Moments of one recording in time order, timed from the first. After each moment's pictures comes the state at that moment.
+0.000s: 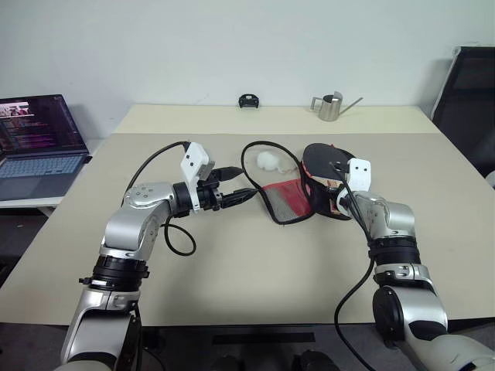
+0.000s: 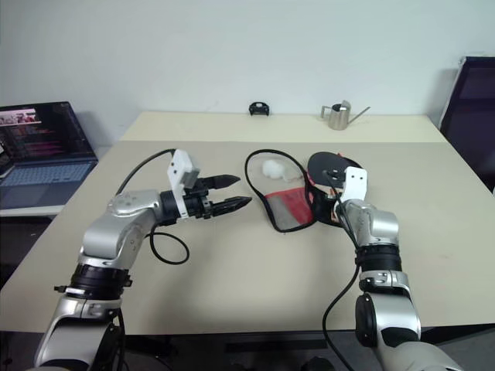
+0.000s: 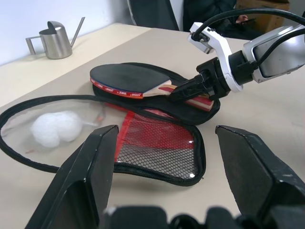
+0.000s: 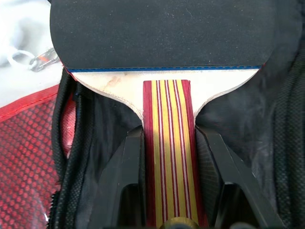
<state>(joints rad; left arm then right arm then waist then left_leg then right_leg) -0.67 0.55 -0.01 0.09 -0.39 0.44 -0.97 -0.87 -0.18 -0.25 0.44 0.24 0.86 -0.03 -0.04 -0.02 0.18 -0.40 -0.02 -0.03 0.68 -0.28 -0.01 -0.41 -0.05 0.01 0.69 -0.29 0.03</state>
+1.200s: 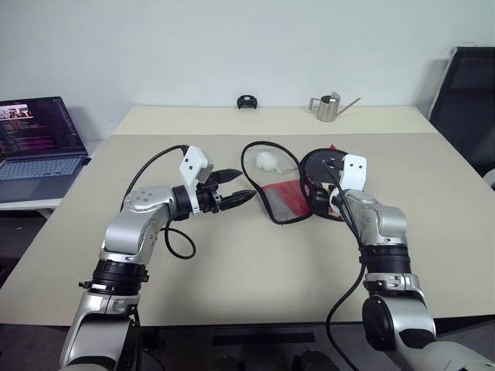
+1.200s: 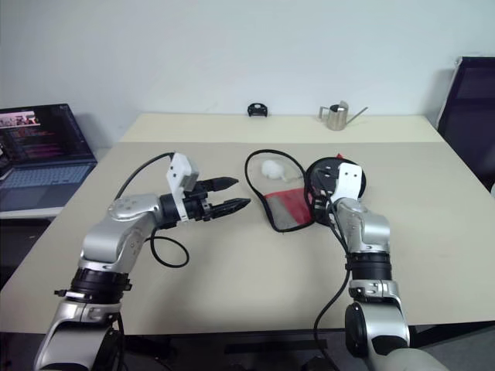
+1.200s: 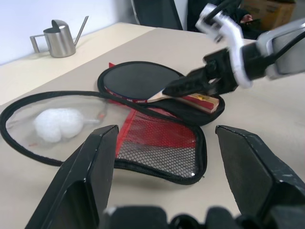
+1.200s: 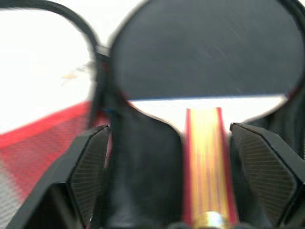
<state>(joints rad) -0.64 0.55 0.00 0.08 -0.39 0.43 -0.94 -0.76 -0.11 -0.20 0.09 0.27 0.96 -0.06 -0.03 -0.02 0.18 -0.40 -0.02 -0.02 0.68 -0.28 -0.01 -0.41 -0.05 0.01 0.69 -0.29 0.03</state>
